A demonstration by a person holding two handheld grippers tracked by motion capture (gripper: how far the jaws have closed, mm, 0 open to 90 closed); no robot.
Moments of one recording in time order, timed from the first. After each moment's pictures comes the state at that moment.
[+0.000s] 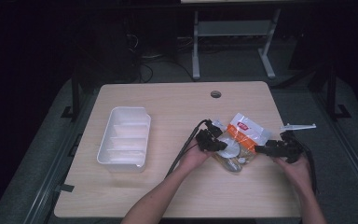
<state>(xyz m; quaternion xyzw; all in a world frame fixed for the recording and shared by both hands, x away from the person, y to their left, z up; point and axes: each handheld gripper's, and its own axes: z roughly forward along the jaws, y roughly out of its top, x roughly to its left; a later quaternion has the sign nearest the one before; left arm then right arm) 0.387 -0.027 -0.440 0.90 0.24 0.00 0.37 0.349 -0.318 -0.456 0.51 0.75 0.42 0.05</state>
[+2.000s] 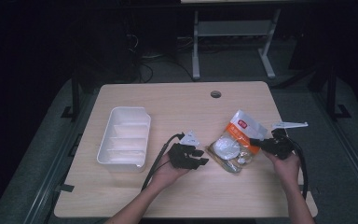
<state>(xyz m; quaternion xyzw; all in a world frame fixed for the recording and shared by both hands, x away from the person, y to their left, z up) 0.329 0.059 -0.432 0.88 0.22 0.03 0.42 0.349 -0.288 -0.445 0.48 0.75 0.44 0.07</state>
